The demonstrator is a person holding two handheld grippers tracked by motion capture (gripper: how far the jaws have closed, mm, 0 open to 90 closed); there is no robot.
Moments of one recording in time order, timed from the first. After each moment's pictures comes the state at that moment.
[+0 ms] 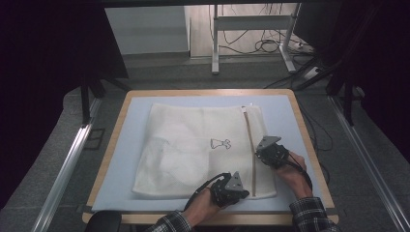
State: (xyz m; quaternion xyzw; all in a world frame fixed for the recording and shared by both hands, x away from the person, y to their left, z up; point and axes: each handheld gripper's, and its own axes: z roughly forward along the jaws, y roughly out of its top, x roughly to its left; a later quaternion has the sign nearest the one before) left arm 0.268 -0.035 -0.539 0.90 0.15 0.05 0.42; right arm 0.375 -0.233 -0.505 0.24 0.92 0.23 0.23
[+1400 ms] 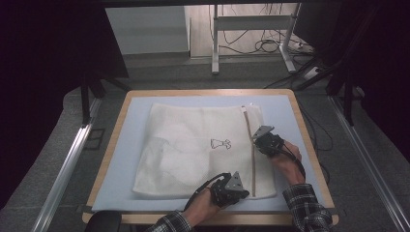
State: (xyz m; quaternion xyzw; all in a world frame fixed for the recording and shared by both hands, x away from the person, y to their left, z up) left arm 0.268 -0.035 -0.539 0.90 0.15 0.04 0.42; right arm 0.412 -0.221 -0.505 0.26 0.91 0.21 0.26
